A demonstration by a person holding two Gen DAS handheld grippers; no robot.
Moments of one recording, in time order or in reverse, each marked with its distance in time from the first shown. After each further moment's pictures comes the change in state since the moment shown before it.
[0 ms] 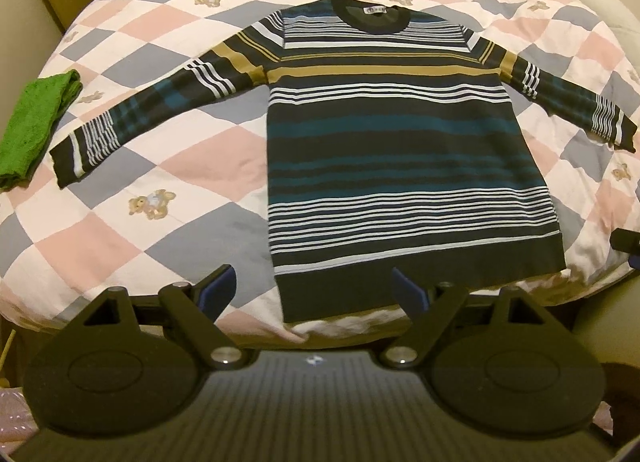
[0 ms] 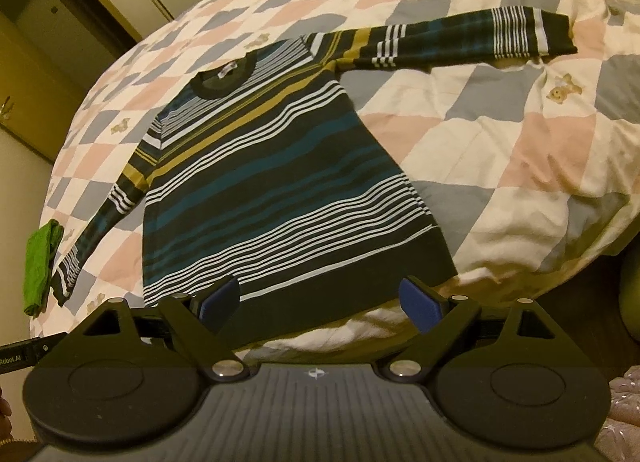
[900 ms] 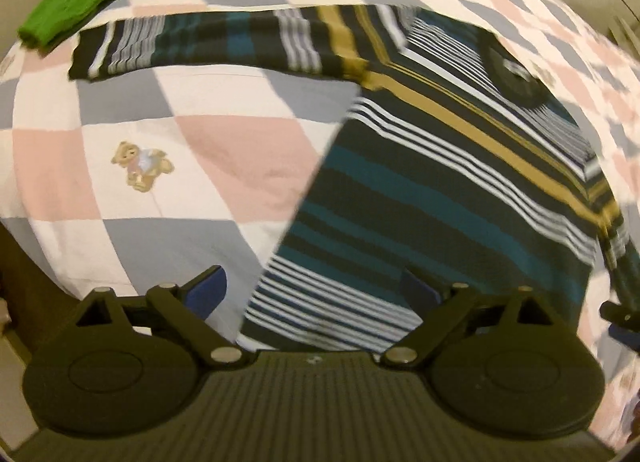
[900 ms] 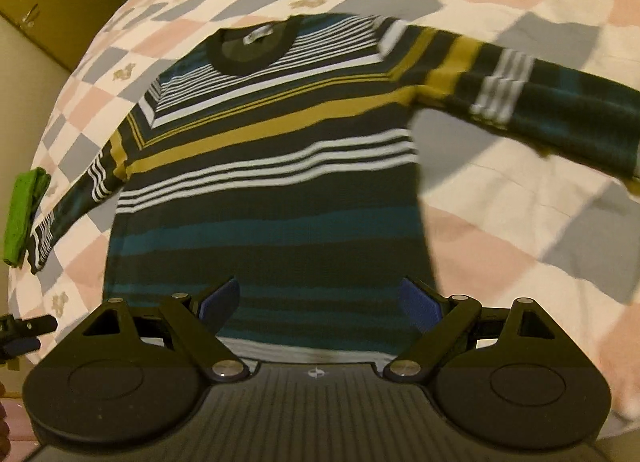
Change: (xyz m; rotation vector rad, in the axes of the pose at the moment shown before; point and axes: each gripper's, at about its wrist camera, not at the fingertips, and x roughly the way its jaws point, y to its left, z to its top) left arm 0.116 0.055 0.071 -0.561 0.068 0.065; right arm 0.174 0.025 0.166 -0.270 0.195 0.070
